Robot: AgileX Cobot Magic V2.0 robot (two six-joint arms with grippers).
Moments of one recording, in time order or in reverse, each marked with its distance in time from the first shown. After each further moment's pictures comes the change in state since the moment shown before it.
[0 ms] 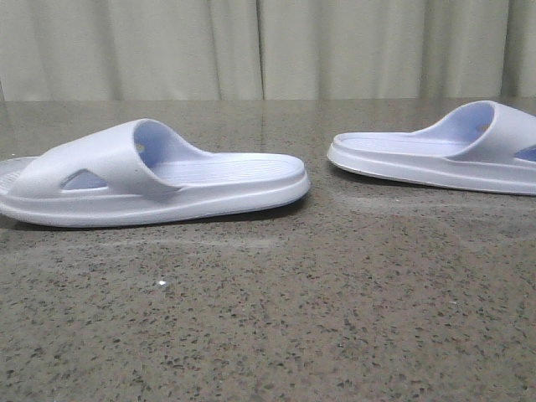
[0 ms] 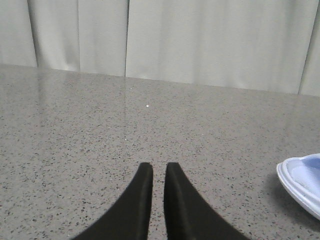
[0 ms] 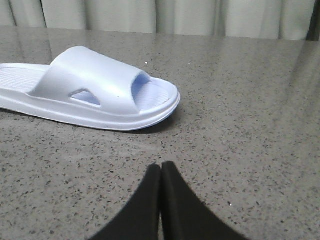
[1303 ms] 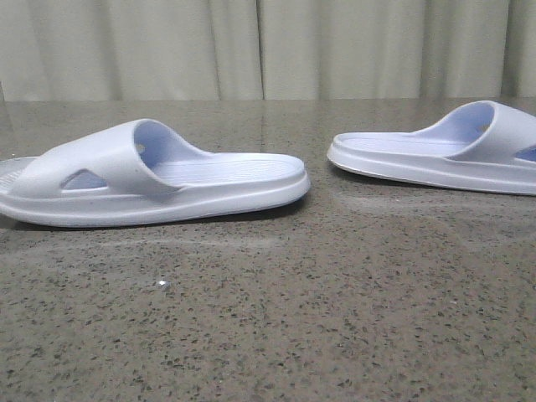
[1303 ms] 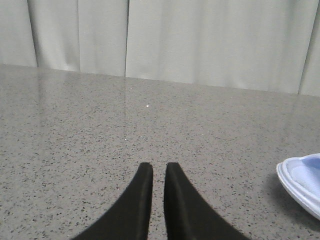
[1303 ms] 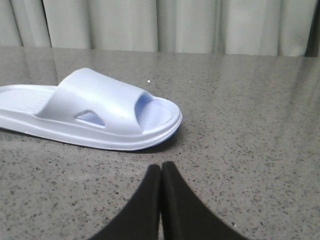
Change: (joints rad) left arm 0.000 0.000 0.000 0.000 0.000 0.000; right arm 0.000 0.000 0.000 0.026 -0.061 0.000
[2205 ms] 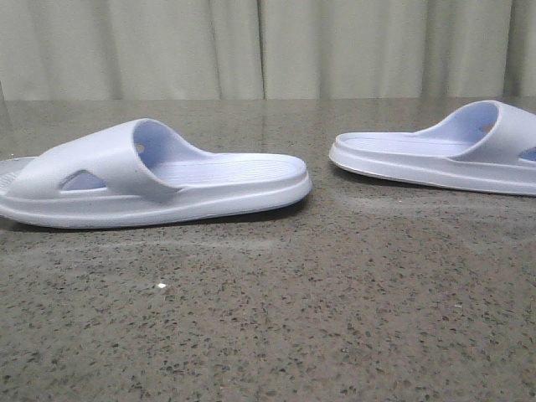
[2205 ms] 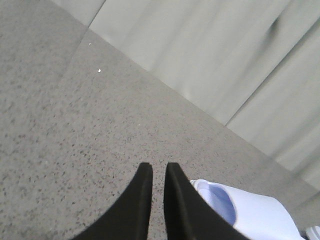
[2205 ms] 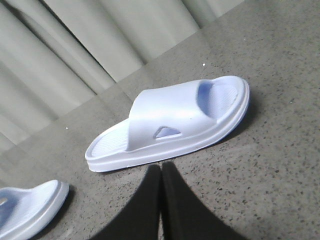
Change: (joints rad) left arm 0.000 0.025 -0.108 -0.516 0.156 0.000; right arm 0.000 0.049 -0.092 0.603 0.104 0.007
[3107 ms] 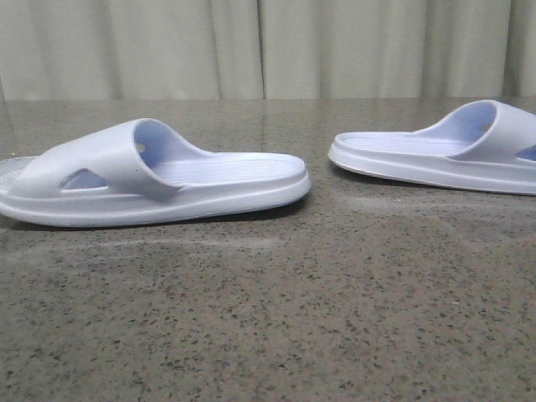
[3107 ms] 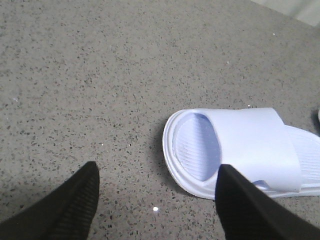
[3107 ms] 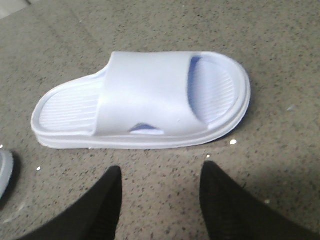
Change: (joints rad) left arm 0.000 0.675 -0.401 -0.150 0.326 0.415; right arm -0.040 0.657 -0.410 -0.163 0.193 -0.033
